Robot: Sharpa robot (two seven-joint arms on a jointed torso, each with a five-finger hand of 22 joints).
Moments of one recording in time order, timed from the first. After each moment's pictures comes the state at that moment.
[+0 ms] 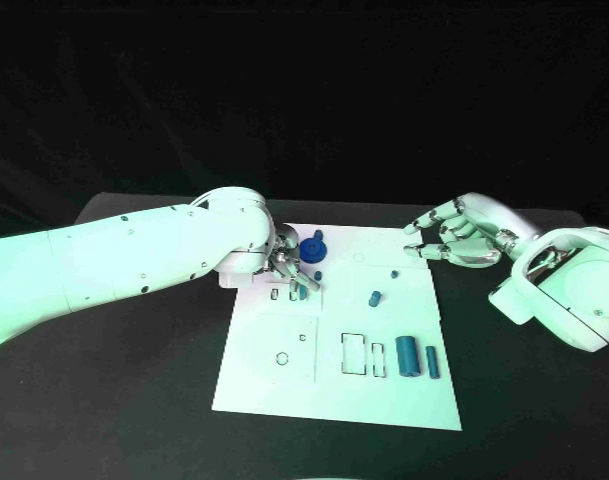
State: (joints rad) left arm 1.35 -0.66 -0.06 1.43 -1.09 0.29 -0.66; left_hand 1.18 0.13 -0.31 0.28 0.05 0.94 0.05 0.63 0.59 1.30 -0.02 1.19 1.11 1.47 -0.08 1.57 1.31 0.04 1.46 0.04 1.51 1.31; right arm 1.32 -0.98 -0.06 1.75 -1.04 -0.36 -0.10; right_hand 1.30 -0.04 0.15 0.03 0.38 0.96 0.15 0.10 0.12 1.43 0.06 1.29 1.31 1.46 -0.01 1.50 1.31 0.01 1.47 0.10 1.53 1.31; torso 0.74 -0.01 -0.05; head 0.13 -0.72
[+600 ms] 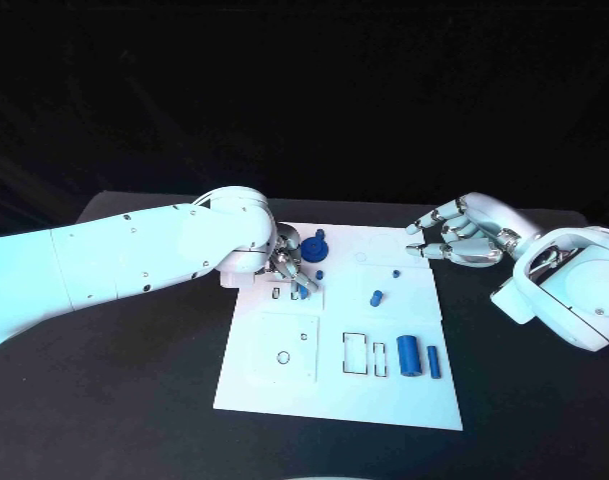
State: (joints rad) left arm 1.35 -0.67 -0.06 1.43 -1.08 0.30 -0.67; left_hand 1.27 0.16 -0.27 0.24 0.05 0.92 0.05 0.64 0.61 1.30 -0.02 1.19 1.11 1.47 -0.08 1.57 1.31 0.04 1.46 0.04 1.51 1.31; right arm 1.32 -0.97 -0.06 1.74 -1.04 -0.36 -0.11; right_hand 1.30 -0.04 0.15 0.03 0.38 0.96 0.15 0.10 0.12 1.43 0.06 1.29 1.31 1.46 -0.01 1.50 1.31 0.01 1.47 0.10 1.53 1.31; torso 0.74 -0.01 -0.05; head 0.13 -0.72
